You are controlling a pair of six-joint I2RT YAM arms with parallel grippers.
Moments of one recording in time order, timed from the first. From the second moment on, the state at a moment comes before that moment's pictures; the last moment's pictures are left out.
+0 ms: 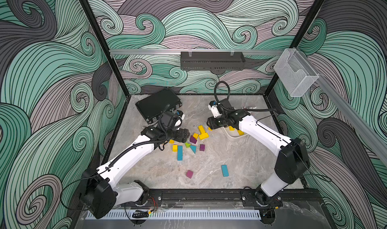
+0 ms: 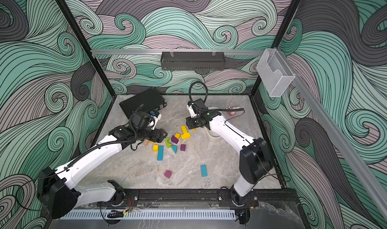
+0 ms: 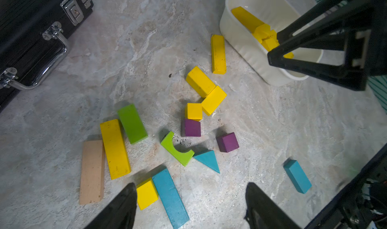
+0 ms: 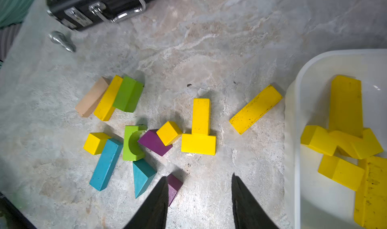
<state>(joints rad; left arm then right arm) -0.56 1.25 1.02 -0.63 0.06 -0.21 0.58 1.68 1.36 -0.66 -0.08 0.17</state>
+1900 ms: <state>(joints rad) -0.44 1.37 1.10 -0.69 0.21 -0.22 0.63 2.16 1.64 -0.70 -0.01 0.12</state>
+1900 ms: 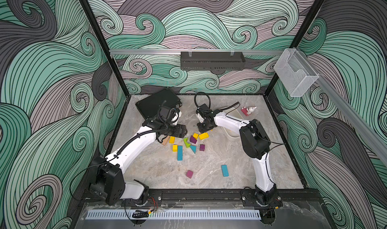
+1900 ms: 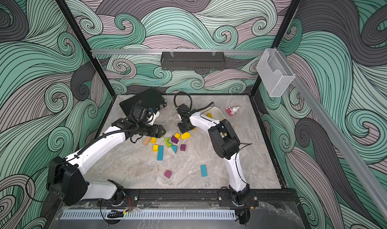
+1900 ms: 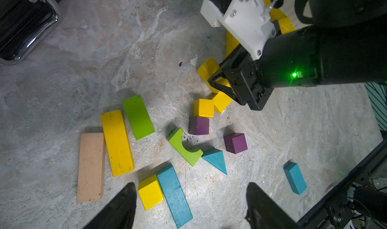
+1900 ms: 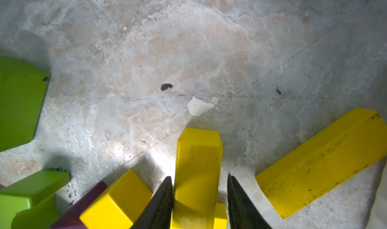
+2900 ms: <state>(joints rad) -0.43 1.37 1.10 -0.69 0.21 -0.22 0.63 2.16 1.65 -0.72 -0.01 0.10</state>
